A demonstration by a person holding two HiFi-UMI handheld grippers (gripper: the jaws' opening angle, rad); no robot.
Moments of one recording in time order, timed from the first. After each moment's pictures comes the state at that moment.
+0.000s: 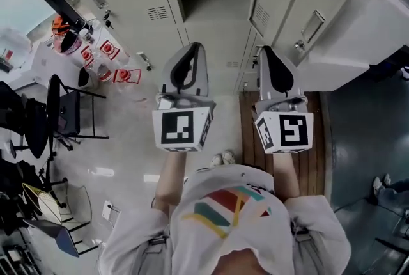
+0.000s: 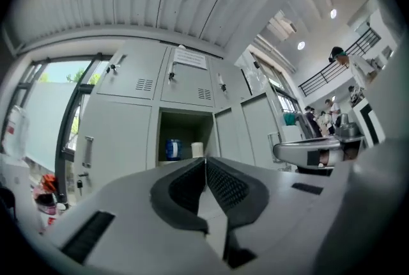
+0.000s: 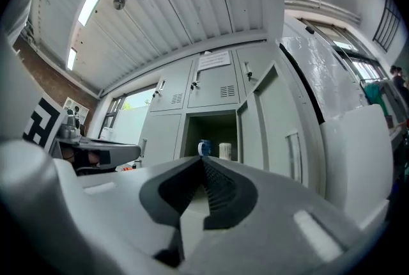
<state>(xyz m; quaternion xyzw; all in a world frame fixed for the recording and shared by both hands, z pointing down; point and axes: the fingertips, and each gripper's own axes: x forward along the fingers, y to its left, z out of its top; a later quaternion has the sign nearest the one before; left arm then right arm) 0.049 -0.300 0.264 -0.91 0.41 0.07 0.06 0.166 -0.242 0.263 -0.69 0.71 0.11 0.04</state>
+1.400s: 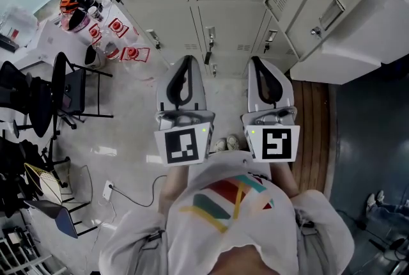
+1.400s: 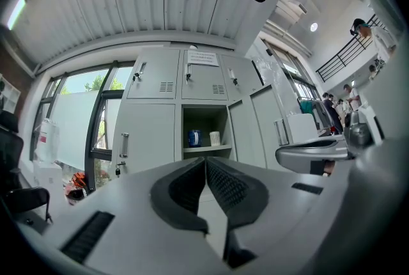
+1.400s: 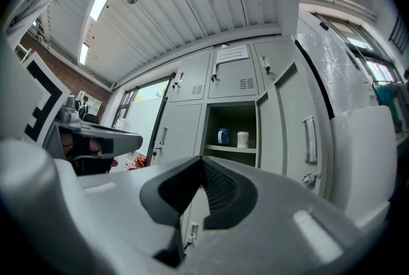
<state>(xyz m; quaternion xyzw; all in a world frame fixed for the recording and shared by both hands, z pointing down) -0.015 -0.257 0.298 -0.87 0.49 0.04 0.05 0.096 -0.217 0.306 -0.67 0.74 0.10 0.00</state>
